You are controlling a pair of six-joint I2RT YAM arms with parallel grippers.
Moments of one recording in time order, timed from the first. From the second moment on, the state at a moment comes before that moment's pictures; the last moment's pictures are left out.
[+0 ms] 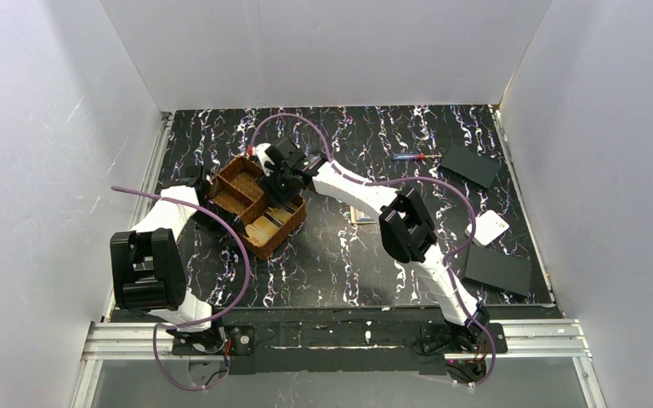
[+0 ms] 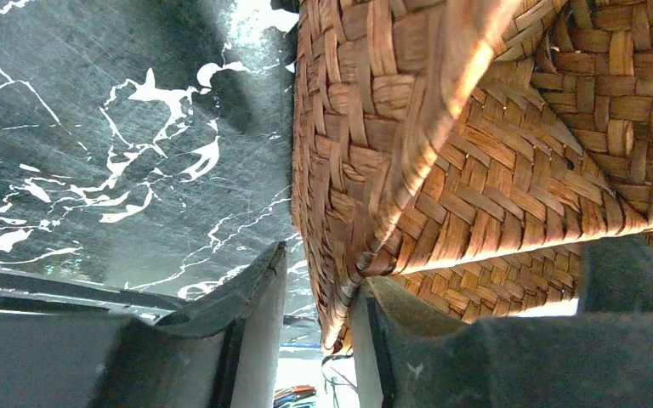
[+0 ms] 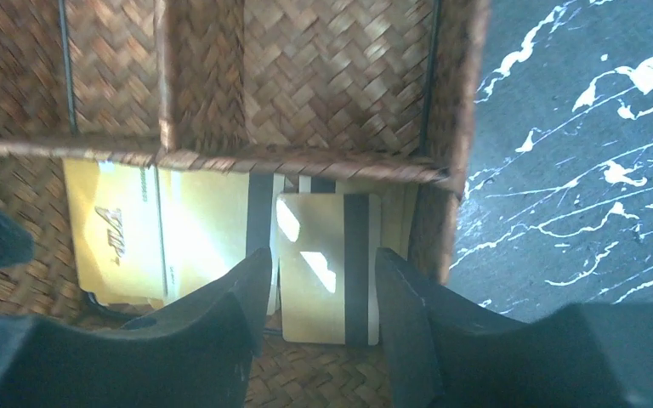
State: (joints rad) left arm 0.07 1.53 0.98 -0.95 0.24 -0.88; right arm 0.91 2.39 2.20 -0.67 -0.14 0.03
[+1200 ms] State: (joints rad) left arm 0.06 1.53 0.98 -0.93 0.26 -0.89; right arm 1.05 2.49 2.27 -0.72 0.33 -0.08
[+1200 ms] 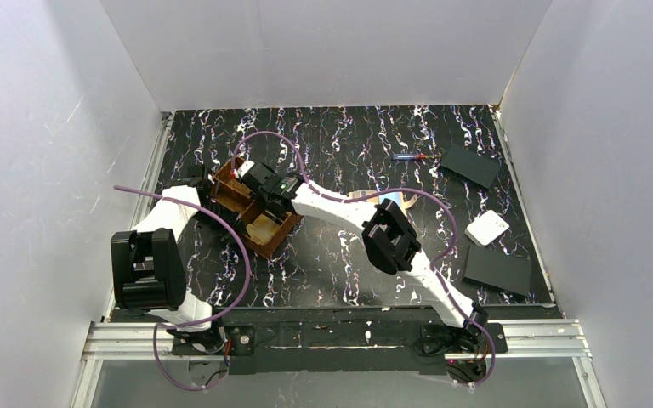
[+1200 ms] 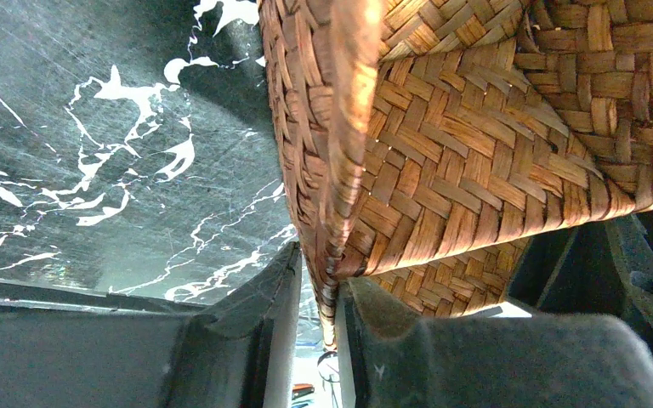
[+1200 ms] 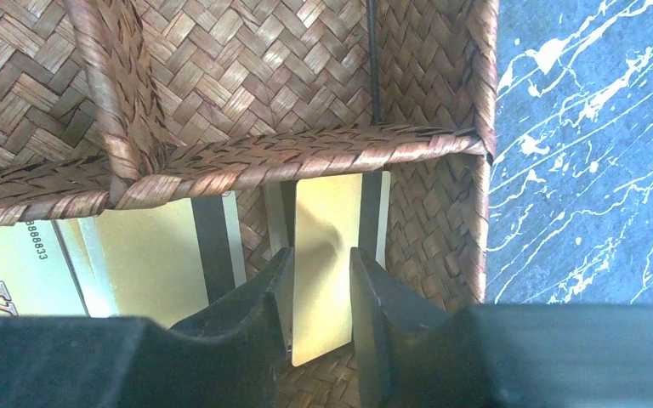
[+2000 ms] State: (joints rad) left arm 0.06 1.53 0.98 -0.94 0.25 -0.89; right arm 1.02 2.45 2.23 -0.73 0.41 -0.06
